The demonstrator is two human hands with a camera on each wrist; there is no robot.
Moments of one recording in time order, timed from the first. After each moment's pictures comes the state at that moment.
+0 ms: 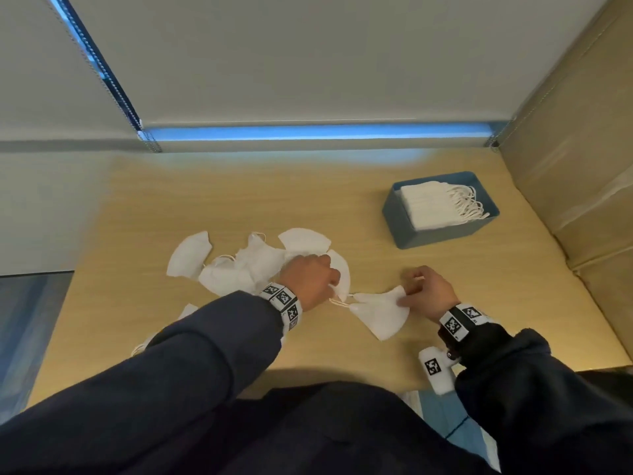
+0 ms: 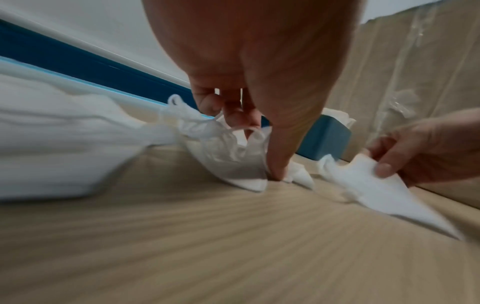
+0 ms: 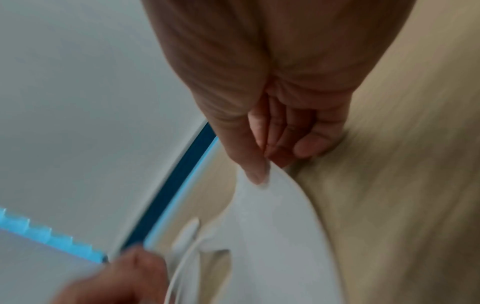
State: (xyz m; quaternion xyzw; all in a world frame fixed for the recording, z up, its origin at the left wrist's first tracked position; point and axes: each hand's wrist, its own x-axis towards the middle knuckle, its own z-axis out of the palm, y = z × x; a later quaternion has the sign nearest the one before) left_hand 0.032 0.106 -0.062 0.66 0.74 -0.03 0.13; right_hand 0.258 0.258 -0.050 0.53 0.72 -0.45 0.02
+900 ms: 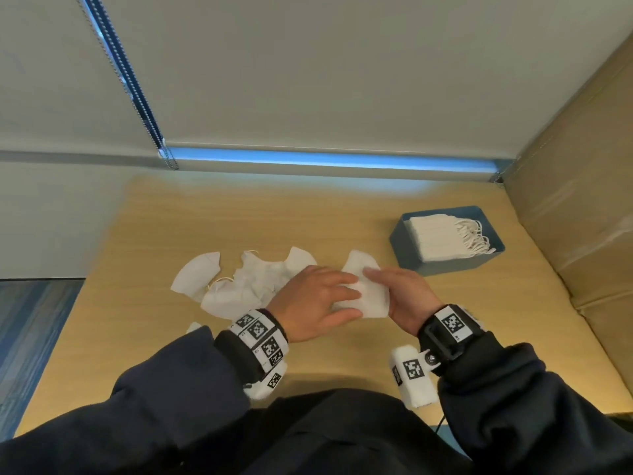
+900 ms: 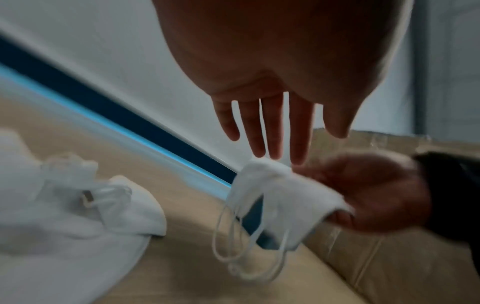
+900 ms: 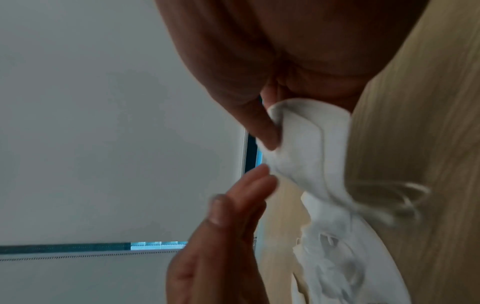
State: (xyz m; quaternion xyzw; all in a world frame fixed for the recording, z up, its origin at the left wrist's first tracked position) left_hand 0.027 0.071 -0.009 0.67 0.68 0.28 0.12; right_hand 0.173 0.222 0.018 0.41 0.44 -0.79 -0.09
